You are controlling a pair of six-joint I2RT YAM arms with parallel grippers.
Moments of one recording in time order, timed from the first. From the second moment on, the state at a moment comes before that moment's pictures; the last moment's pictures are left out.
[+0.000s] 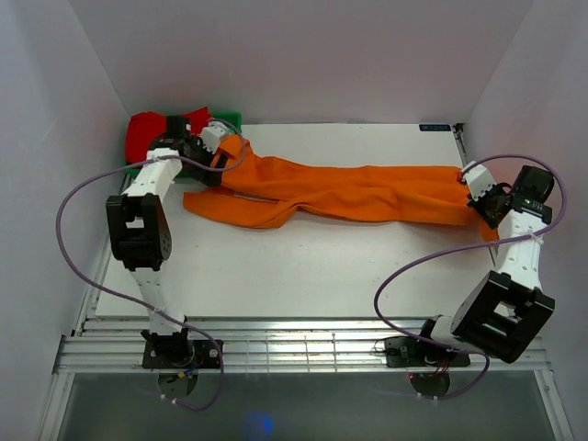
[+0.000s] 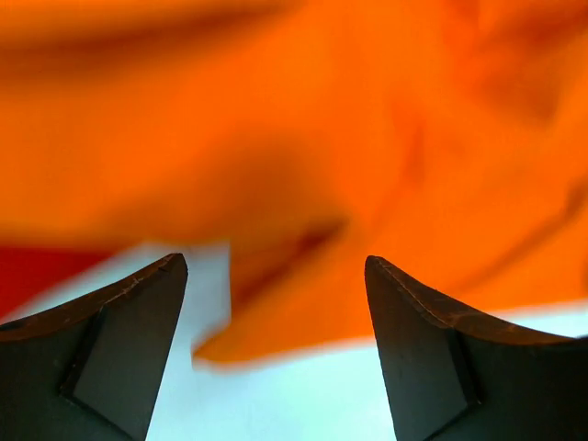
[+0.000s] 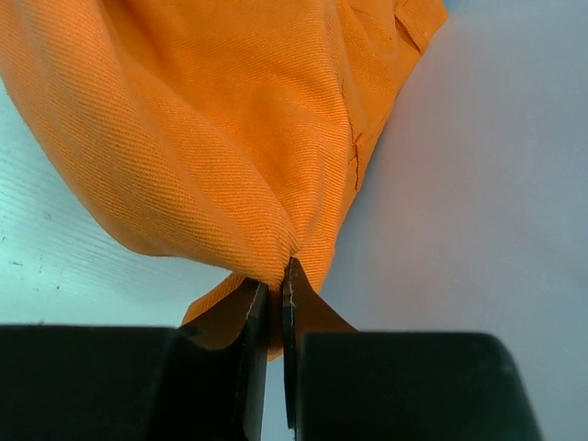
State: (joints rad) left arm -0.04 2.06 1.78 -0.64 0.28 0.54; right arm -0.50 1.31 1.08 -0.63 -0.33 -1.16
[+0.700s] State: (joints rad) left arm 0.33 1.94 1.43 -0.62 0.68 0.91; right arm -0.50 1.33 1.08 -0.68 -0.34 -1.19
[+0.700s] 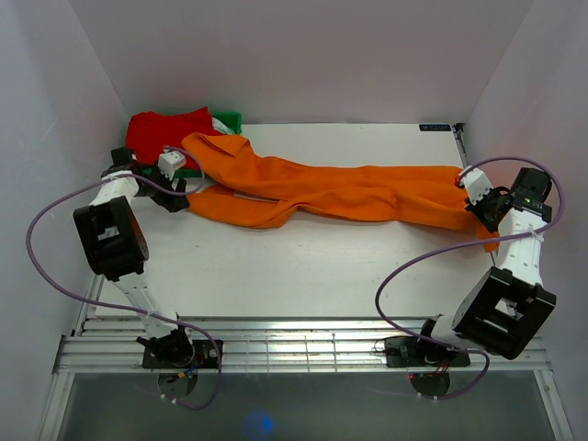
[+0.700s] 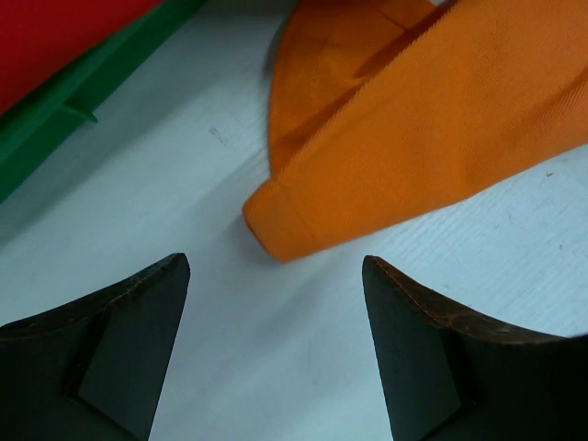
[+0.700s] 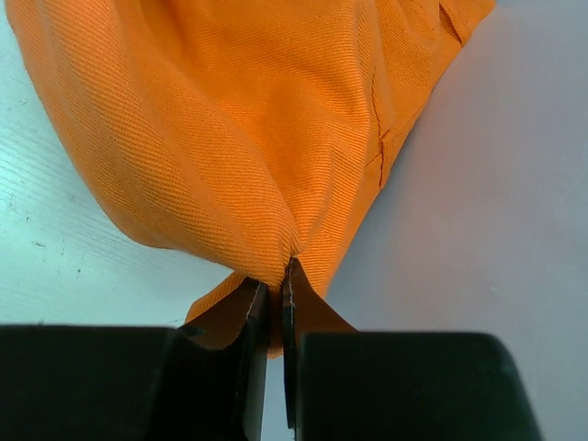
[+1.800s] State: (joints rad) left arm 0.54 1.34 1.39 -0.94 0.84 0.90; right arm -0.50 1.28 1.08 -0.69 -0.40 -1.24
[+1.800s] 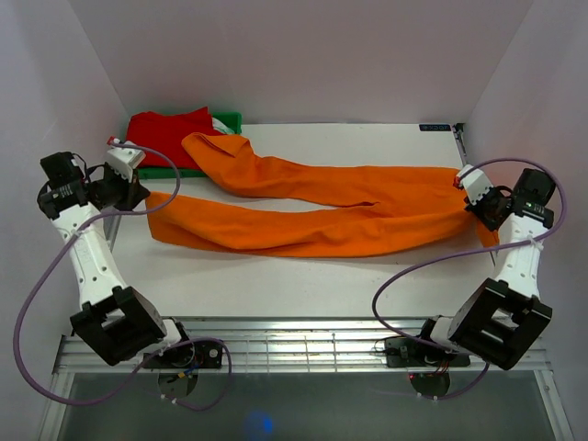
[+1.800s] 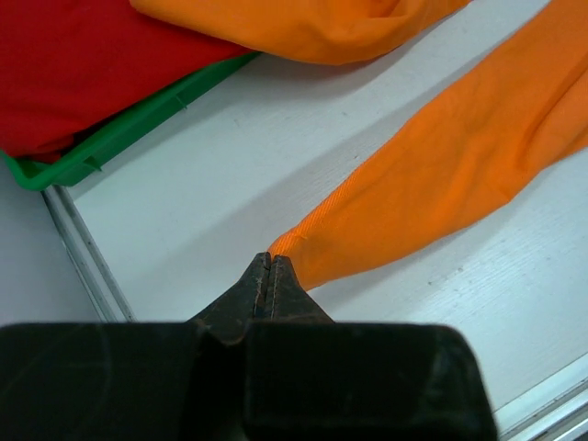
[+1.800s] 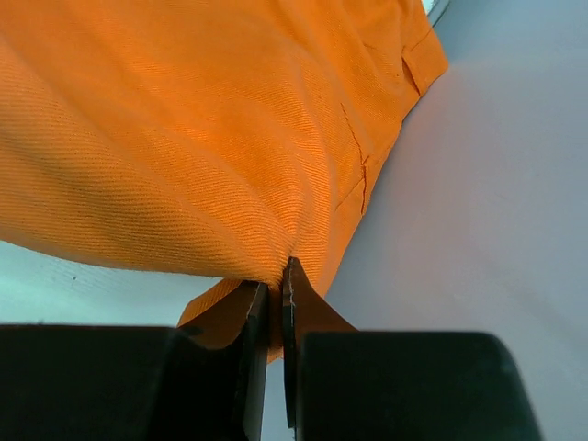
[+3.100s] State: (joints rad) left arm 0.53 1.65 1.29 -0.83 0.51 0.72; right arm -0.58 1.51 1.26 -0.95 -0.39 -1.20
